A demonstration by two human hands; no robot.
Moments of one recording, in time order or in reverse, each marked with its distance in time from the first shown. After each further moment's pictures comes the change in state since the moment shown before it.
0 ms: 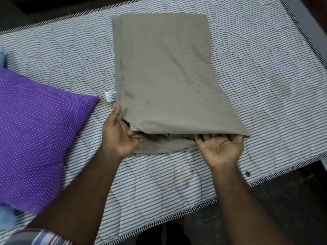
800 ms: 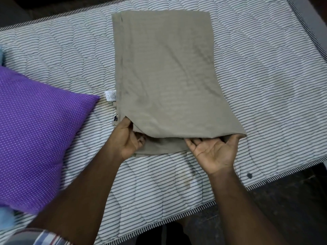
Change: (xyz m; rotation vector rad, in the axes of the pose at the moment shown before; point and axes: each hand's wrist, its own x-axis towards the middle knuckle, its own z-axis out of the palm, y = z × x) left_hand 0.008 -0.011 0.003 0.297 0.207 0.004; right_hand -0.006 0.013 -0.003 -0.077 -0.102 0.177
